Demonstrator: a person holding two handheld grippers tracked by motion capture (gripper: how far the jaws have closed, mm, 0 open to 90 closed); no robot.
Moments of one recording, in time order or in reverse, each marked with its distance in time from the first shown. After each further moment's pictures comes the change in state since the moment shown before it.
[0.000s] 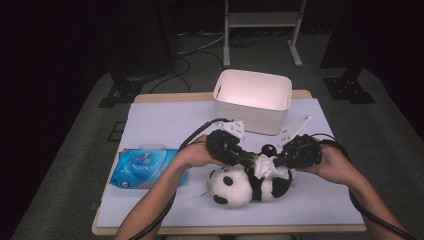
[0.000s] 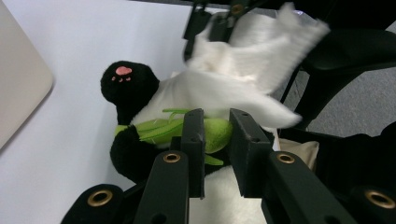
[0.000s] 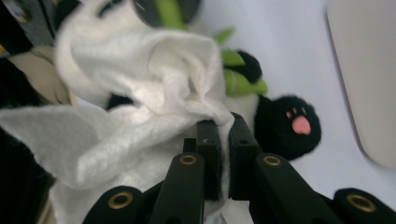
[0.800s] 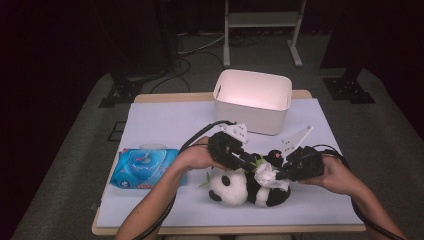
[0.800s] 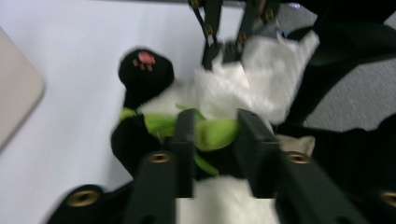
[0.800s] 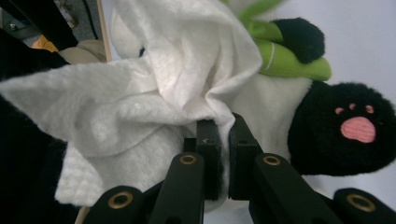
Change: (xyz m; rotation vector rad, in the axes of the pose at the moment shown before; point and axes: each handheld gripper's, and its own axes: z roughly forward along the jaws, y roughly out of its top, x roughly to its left) left arm -0.011 0.002 0.001 0.029 -0.001 0.024; right arm 0.010 -0.023 0.011 -0.013 0.145 0.038
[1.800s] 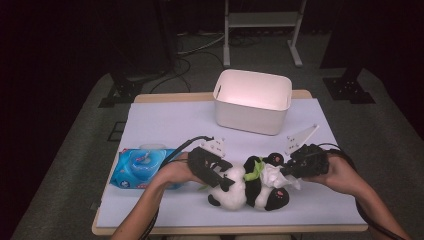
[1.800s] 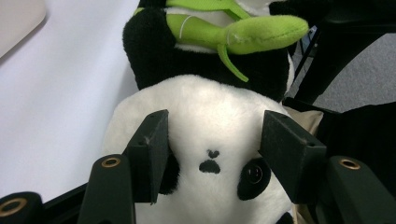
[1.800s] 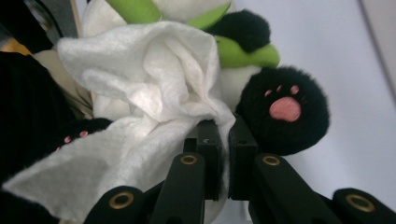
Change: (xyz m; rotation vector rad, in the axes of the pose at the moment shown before) left arm -0.009 -0.061 -0.006 0.016 0.042 -0.074; right arm -0.001 0.000 -0.010 -0.005 -0.096 0.004
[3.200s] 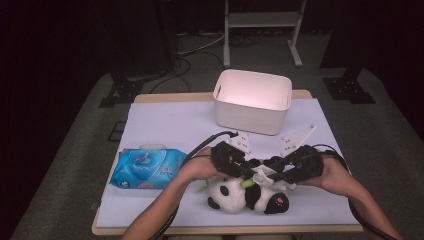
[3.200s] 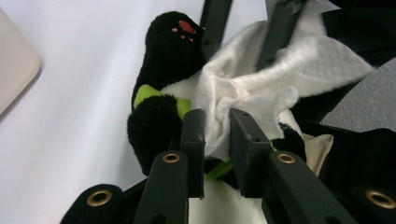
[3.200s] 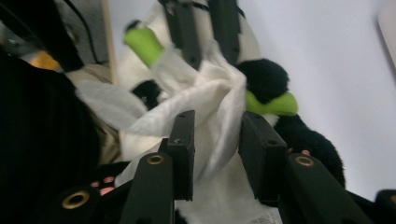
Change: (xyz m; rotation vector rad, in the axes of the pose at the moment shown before) left arm -0.005 0.052 0.030 -0.001 0.016 0.053; right arm 0.012 0.010 0.000 -0.092 0.088 -0.036
